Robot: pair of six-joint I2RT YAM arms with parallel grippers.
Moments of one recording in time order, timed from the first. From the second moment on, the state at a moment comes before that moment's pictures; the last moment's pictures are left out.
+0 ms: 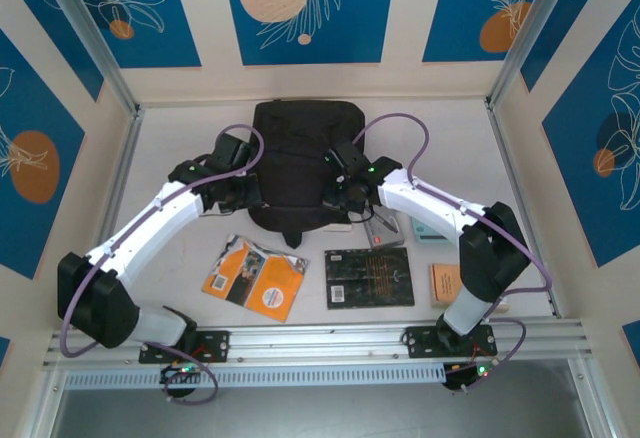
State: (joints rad) left arm -0.48 1.38 1.20 -0.88 -0.01 -0.62; right arm 0.69 1.66 1.30 -0.72 -0.05 0.85
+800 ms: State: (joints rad) left arm -0.51 1.19 1.11 -0.85 0.17 -0.65; right arm 0.59 1.81 1.58 -0.80 -0.24 0.68
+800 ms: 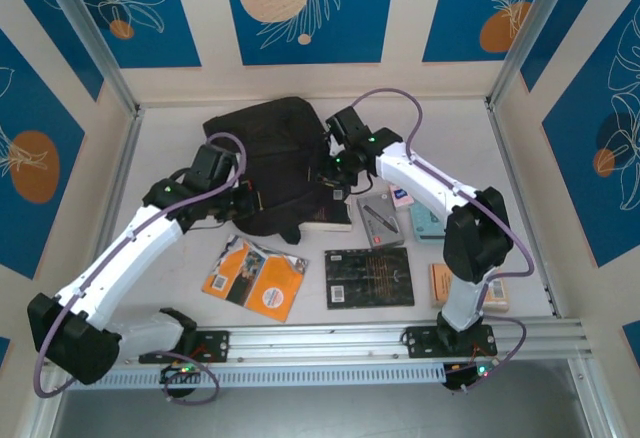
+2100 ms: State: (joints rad) left arm -0.66 1.28 0.99 -0.58 0.32 -0.90; right arm 0.74 1.57 1.19 -0.66 -0.31 1.40
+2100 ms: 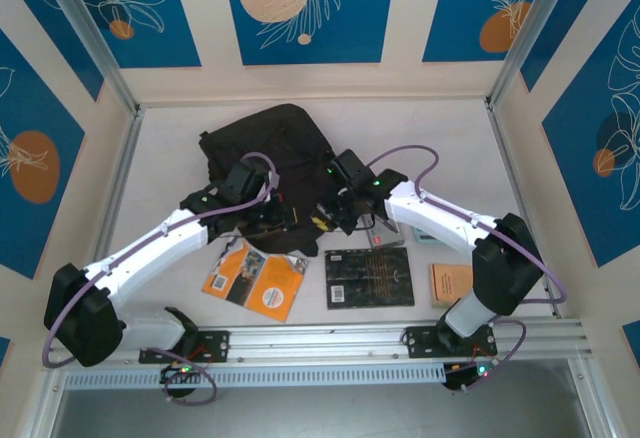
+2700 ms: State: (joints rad) left arm -0.53 1.23 0.93 -0.63 0.31 -0.88; right arm 0.69 1.48 1.05 -0.54 -0.32 1.28
